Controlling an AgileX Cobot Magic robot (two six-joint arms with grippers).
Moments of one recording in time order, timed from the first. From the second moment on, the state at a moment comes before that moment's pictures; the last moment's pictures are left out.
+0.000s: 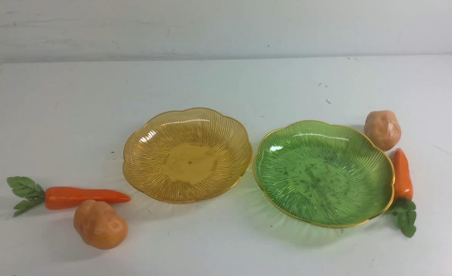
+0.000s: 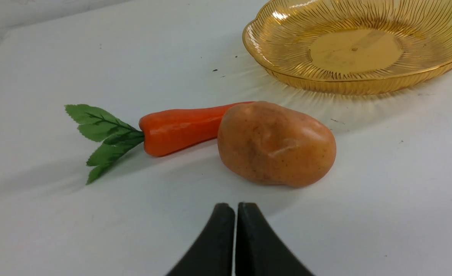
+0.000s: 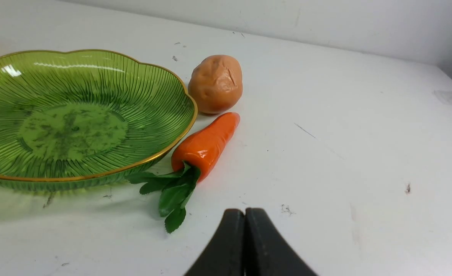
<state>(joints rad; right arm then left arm) -0.03 -0.01 0.03 0.07 0.40 -0.20 -0.10 -0.01 0.03 -0.02 0.38 0.13</state>
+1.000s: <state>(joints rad) -0.03 -0.01 0.03 0.13 0.36 -0.17 -0.10 0.17 -0.40 -0.72 0.06 0.18</state>
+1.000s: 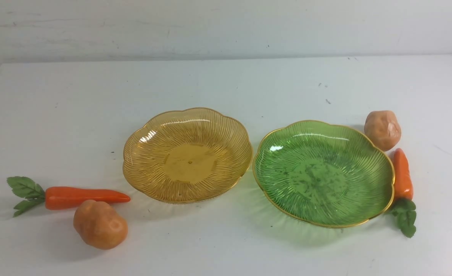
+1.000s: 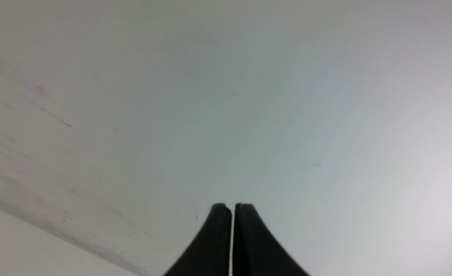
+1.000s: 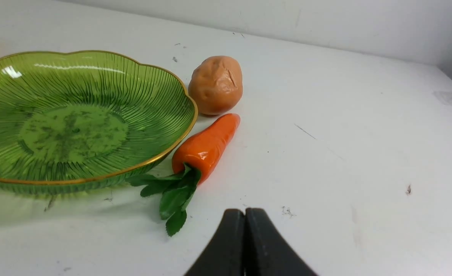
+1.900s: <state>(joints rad) -0.03 0.46 -0.51 0.61 0.82 -0.24 -0.10 1.41 -0.86 -0.12 0.75 -0.23</state>
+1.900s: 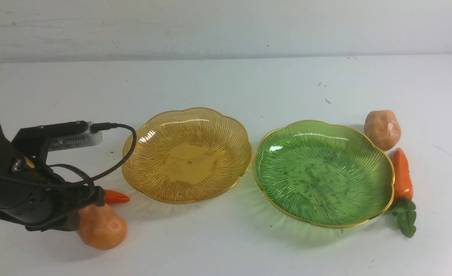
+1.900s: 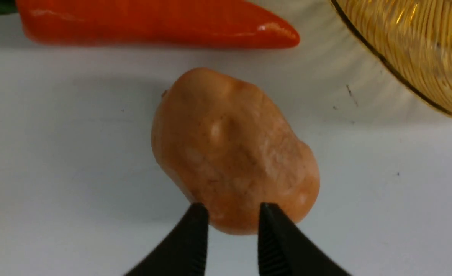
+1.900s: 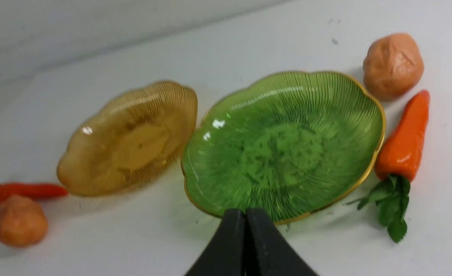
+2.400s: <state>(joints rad) -0.03 0.58 -0.58 0.60 0.88 -0.32 -0.10 1.62 -0.87 -0.11 0.59 -0.45</state>
